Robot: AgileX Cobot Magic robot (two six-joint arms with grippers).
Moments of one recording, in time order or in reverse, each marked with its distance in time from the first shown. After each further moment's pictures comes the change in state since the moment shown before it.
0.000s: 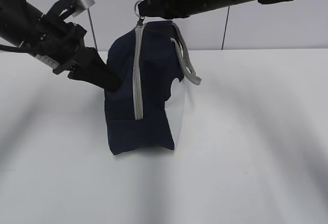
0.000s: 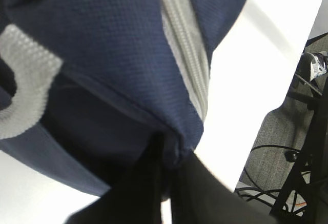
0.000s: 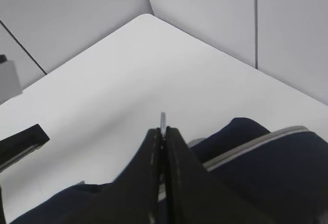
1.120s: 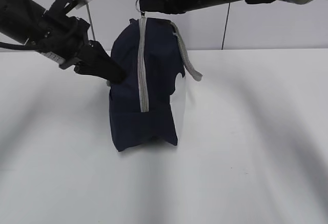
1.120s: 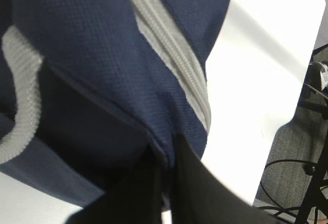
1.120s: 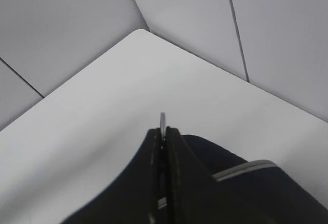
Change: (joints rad) left arm -0.006 0.000 0.000 -0.058 -0.056 0.098; right arm -0.065 0.247 -0.329 -0.005 -0.124 0.112
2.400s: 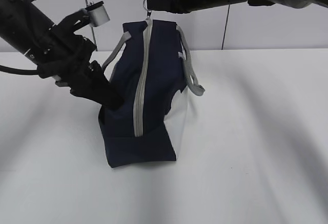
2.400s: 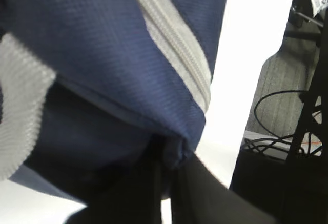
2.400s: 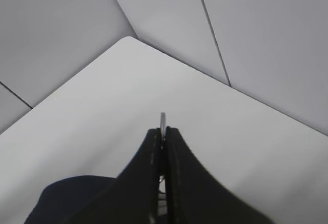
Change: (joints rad) left arm -0.061 0.000 0.000 0.162 0.109 0.014; right arm -0.040 0.084 -0.111 0.000 -0.023 0.035
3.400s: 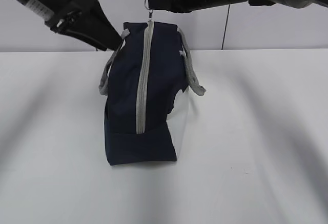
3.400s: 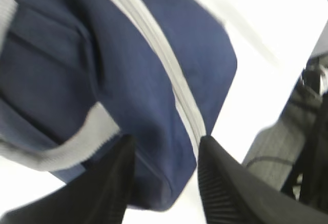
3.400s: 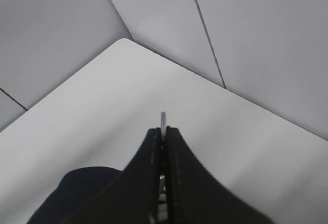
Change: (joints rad) left arm 0.033 -0.016 -0.255 0.053 0.061 -0.402; right arm -0.002 0.000 0.000 0.000 0.009 -0.004
